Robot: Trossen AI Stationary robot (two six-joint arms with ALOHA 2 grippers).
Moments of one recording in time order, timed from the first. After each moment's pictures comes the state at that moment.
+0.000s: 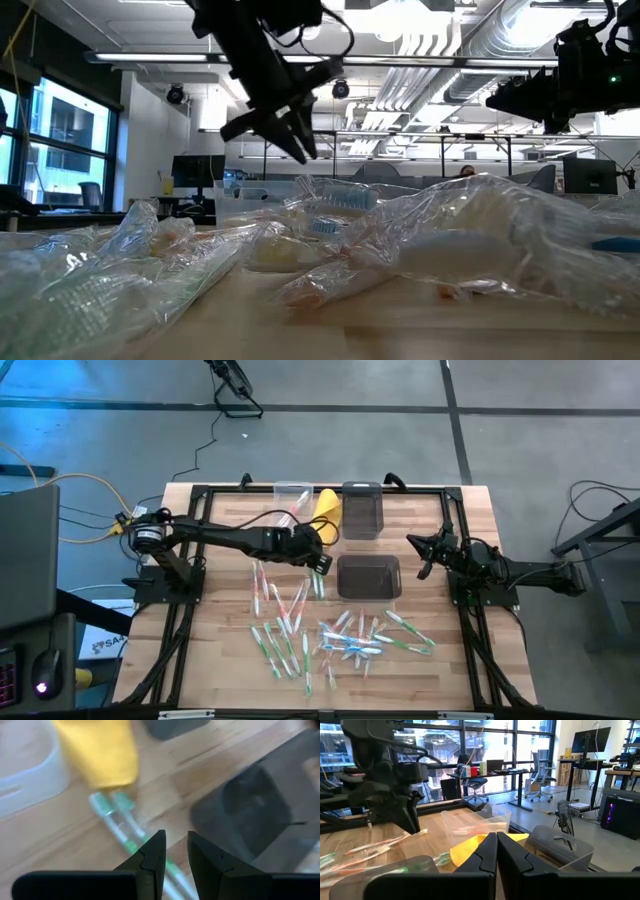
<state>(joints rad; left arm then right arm) 0.08 1.68 1.22 -0.44 -0.28 -0.93 -0.07 0.07 0.01 0.12 0.44 0.02</state>
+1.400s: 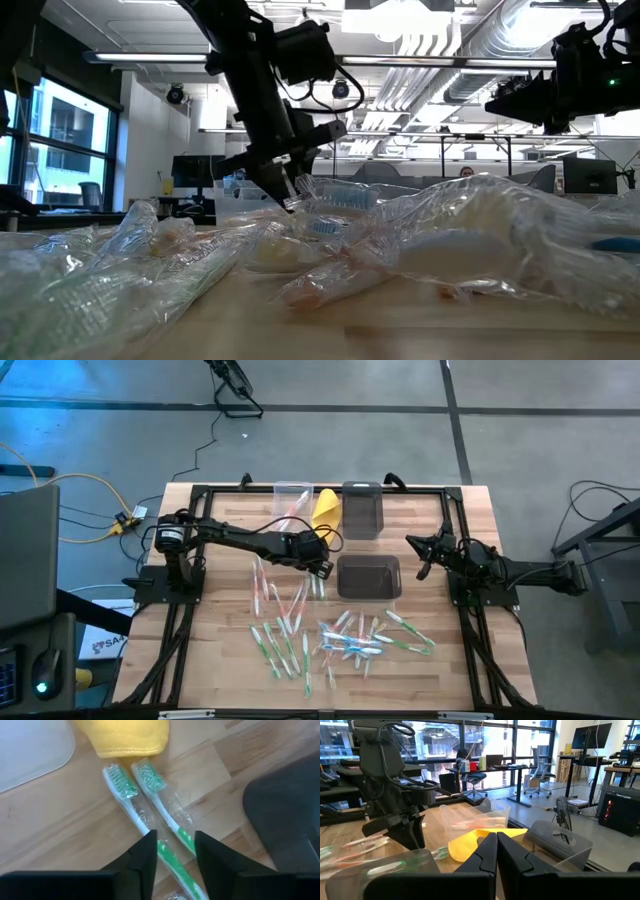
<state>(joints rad) 0.09 1.84 1.22 -0.45 -0.25 -0.93 -0.07 0.09 0.01 0.11 0.45 0.02</state>
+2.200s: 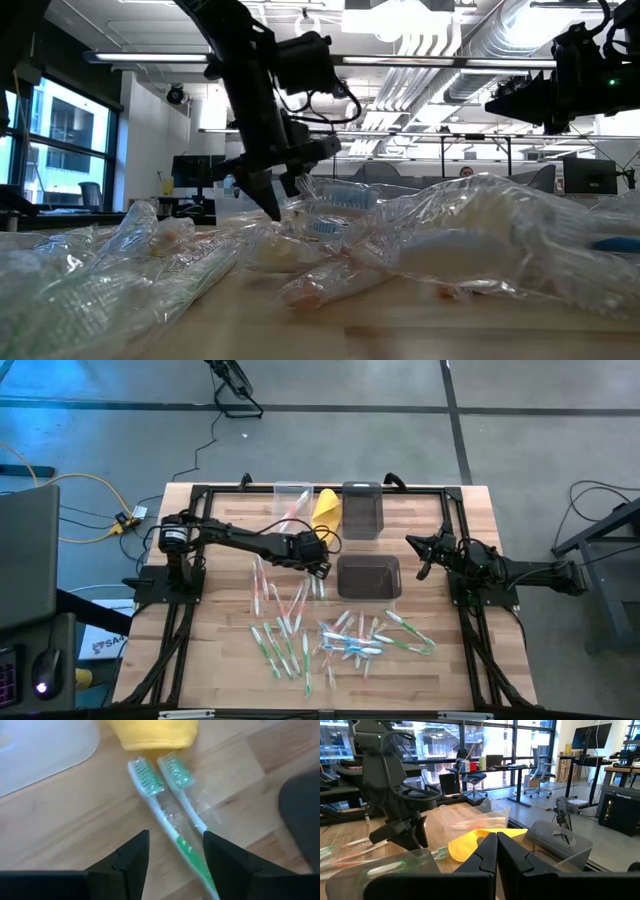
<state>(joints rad) 0.09 1.88 1.22 -0.47 -0.30 -0.95 -0.07 0.09 0.01 0.11 0.45 0.02</state>
